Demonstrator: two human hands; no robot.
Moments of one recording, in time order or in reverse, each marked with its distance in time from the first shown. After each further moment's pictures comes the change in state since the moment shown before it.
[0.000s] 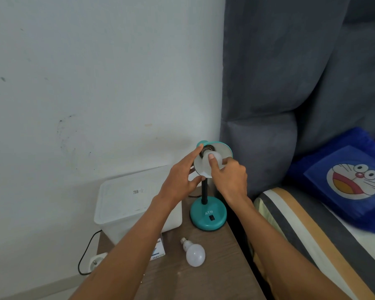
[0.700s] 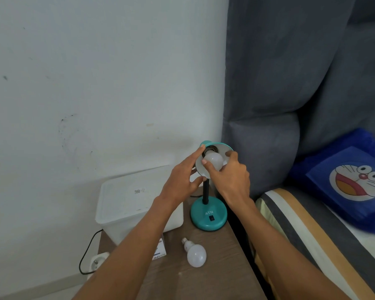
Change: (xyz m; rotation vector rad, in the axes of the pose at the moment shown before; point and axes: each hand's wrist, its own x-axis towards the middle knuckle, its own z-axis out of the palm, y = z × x) left_hand -0.002 0.001 0.000 -0.004 -0.005 -0.028; right_hand -0.003 -0.004 -0.002 -0.071 -0.006 -0.046
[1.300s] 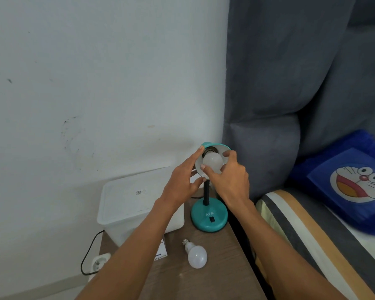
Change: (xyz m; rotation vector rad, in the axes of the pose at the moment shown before) left_hand -0.002 0.002 -0.001 -0.008 0.018 -0.024; right_hand -0.003 -0.002 0.002 0.014 0.005 -0.047
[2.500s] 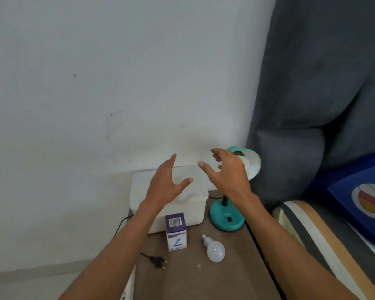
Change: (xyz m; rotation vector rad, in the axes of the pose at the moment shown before) left_hand -0.066 -0.033 -0.093 0.285 0.159 -0.359; right_hand -0.026 -0.066 0.013 0.052 -0.078 -0.431
